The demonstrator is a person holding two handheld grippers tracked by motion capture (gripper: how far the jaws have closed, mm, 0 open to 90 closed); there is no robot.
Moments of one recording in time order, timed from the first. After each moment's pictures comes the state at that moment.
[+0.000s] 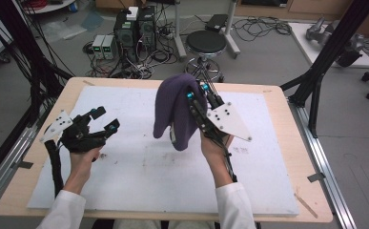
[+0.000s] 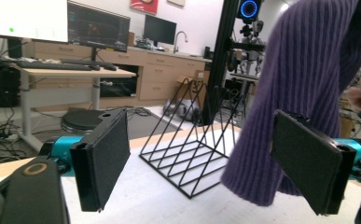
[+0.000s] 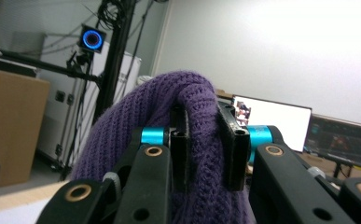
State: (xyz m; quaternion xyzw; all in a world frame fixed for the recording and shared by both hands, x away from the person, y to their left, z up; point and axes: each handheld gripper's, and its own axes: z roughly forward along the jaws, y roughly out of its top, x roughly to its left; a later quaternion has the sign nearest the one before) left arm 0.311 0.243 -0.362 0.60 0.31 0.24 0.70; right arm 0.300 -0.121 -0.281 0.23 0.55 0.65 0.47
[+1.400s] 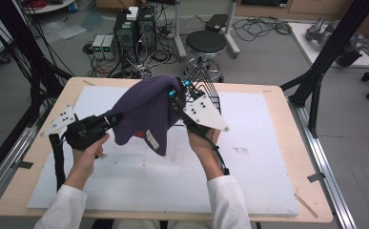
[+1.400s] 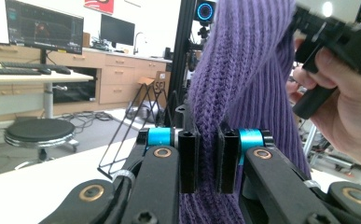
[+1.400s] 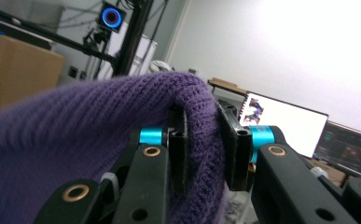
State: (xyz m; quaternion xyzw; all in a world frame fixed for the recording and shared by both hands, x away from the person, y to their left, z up) left arm 0.319 0.237 -0.346 0.62 0.25 0.19 0.72; right arm 0.313 -0.091 -0.276 0.20 0.60 0.61 0.48
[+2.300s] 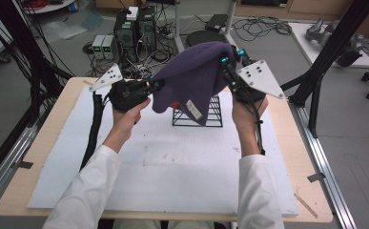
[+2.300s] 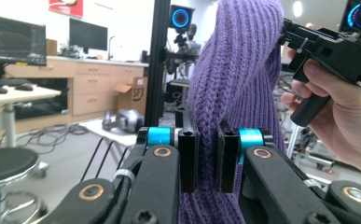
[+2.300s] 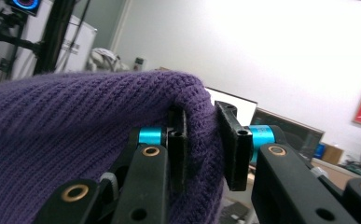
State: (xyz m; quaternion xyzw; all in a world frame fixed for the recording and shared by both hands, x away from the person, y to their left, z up) left arm 0.394 0.131 -0.284 0.62 0.20 0.16 0.74; right arm 0.351 -0.187 -0.219 0.26 0.56 0.56 0.55
